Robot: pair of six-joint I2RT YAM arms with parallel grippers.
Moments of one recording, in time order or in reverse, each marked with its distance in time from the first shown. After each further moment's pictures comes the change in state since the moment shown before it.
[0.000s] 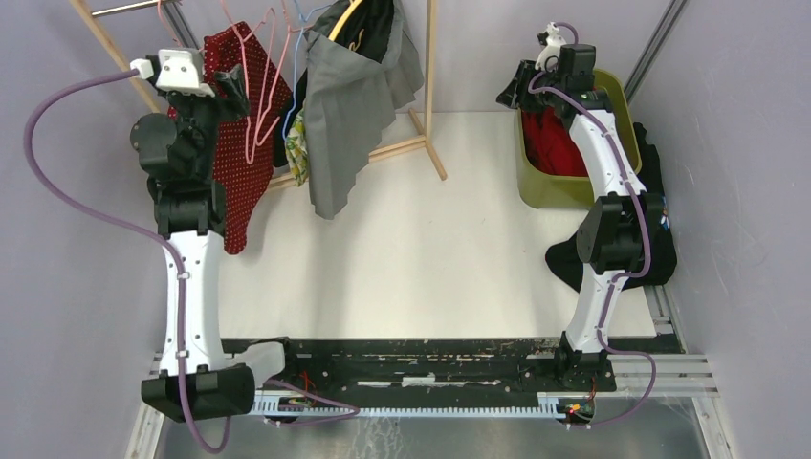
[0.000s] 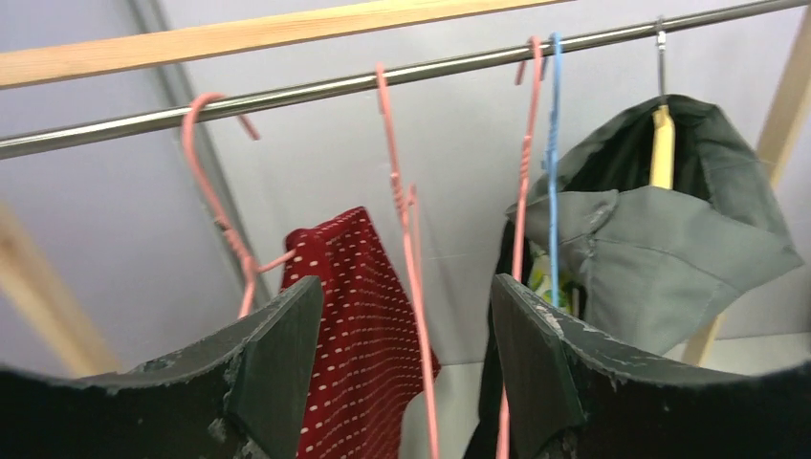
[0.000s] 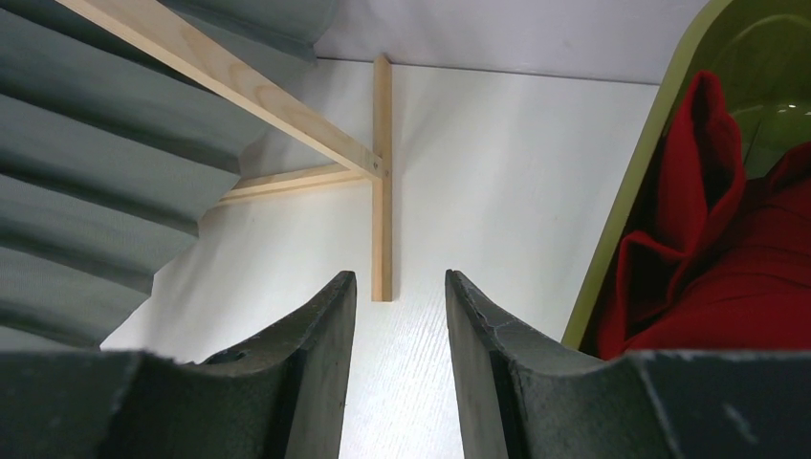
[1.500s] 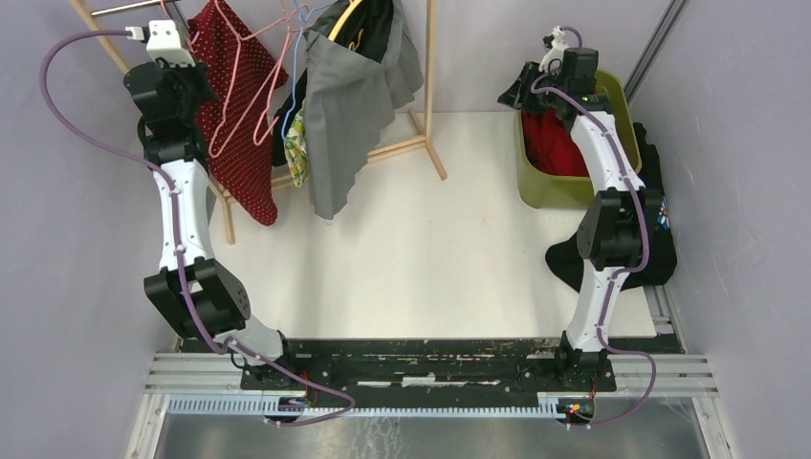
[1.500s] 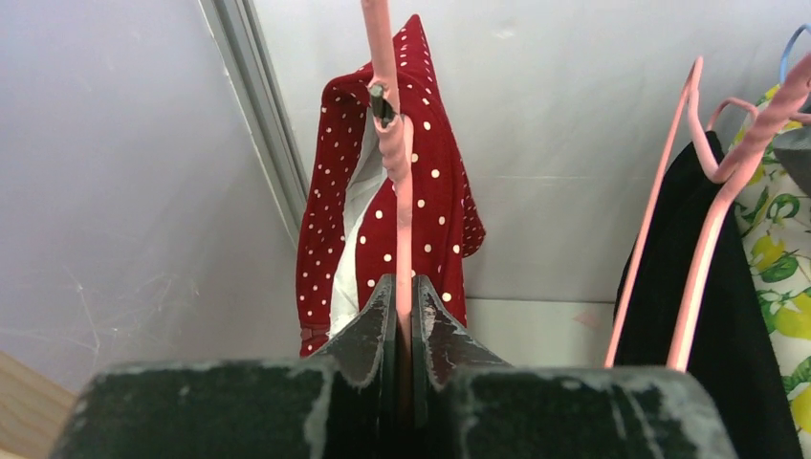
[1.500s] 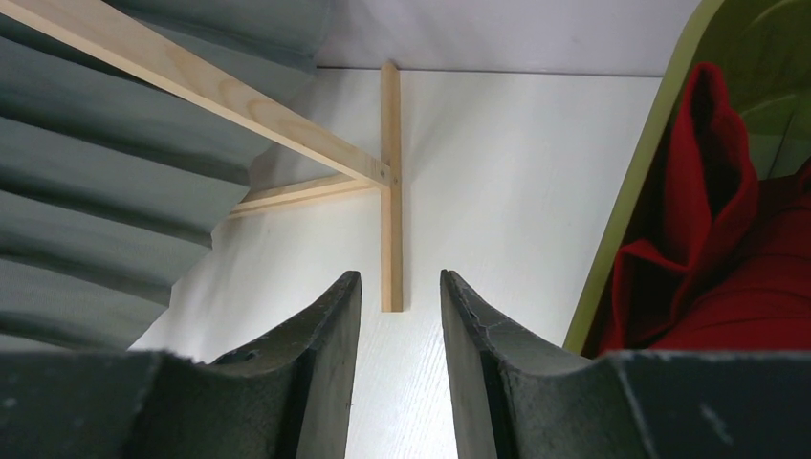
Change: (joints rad) left arm 0.201 0.413 0.237 -0.079 0.067 -0.013; right arm -0.022 0.035 -0.016 0.066 -0.055 0.071
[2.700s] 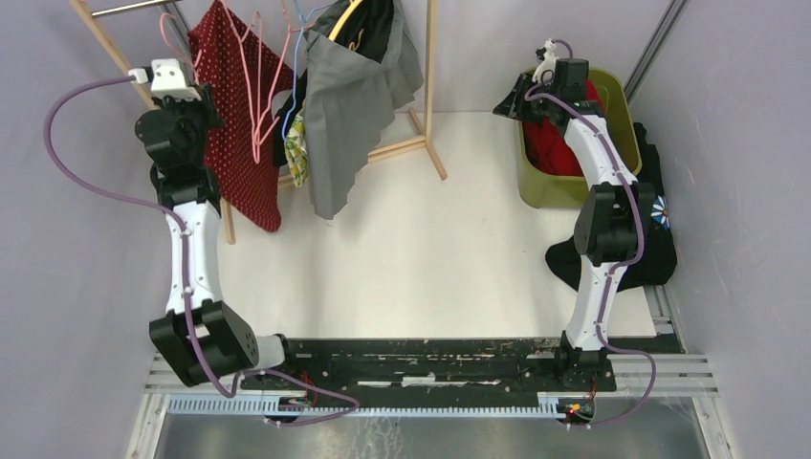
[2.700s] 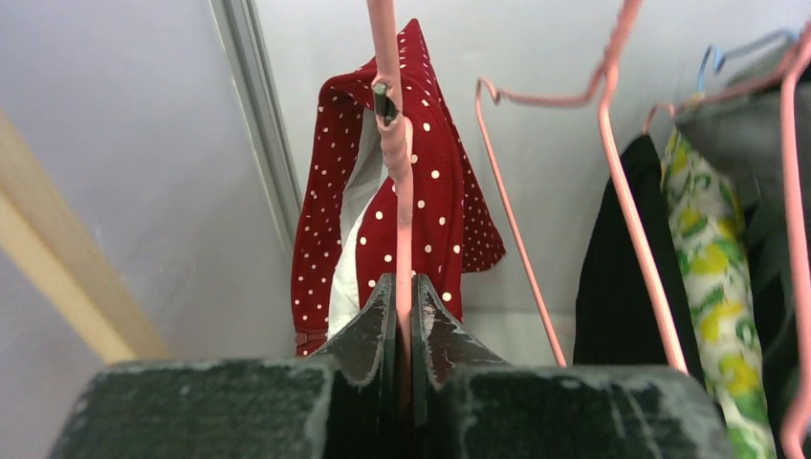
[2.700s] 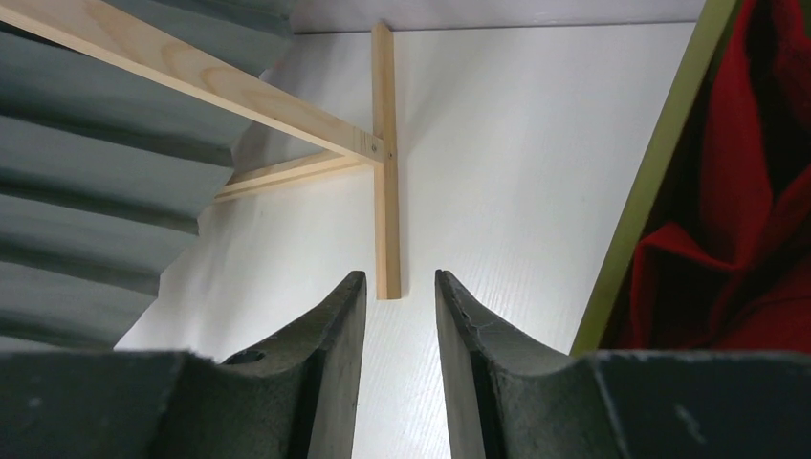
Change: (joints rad) left arm 0.000 -0.221 -0.341 0.293 -0.005 -0.077; right arm 0.000 0.048 -0.039 0.023 -0.024 0.023
